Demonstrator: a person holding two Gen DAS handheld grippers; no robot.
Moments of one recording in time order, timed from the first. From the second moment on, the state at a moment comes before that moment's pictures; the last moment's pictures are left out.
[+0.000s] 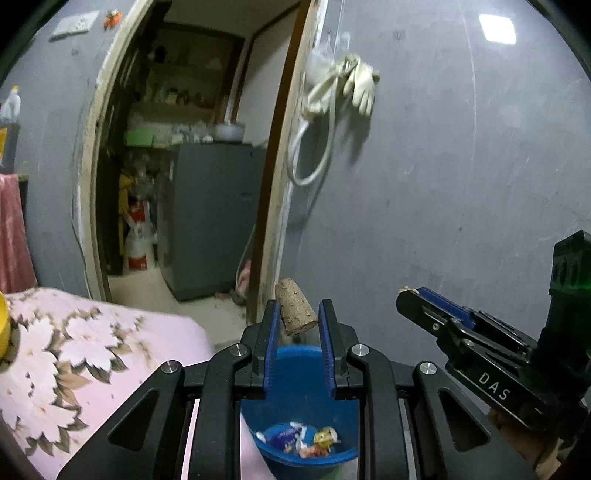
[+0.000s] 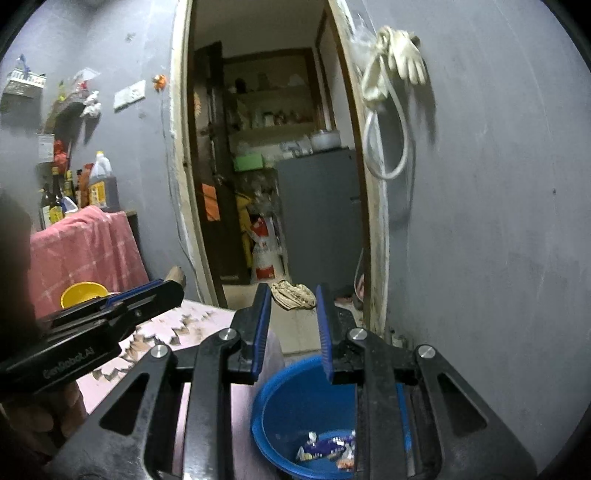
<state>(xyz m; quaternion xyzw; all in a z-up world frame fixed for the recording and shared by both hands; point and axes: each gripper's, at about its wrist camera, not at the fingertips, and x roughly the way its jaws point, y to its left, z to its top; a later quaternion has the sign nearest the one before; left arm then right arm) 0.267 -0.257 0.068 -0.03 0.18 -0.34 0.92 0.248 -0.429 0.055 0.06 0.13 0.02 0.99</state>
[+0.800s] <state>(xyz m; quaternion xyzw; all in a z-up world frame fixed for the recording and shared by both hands) 0.332 -0.303 -0.023 -0.03 0.36 -0.34 0.87 0.289 -0.470 -0.027 0.12 0.26 0.00 0.96</state>
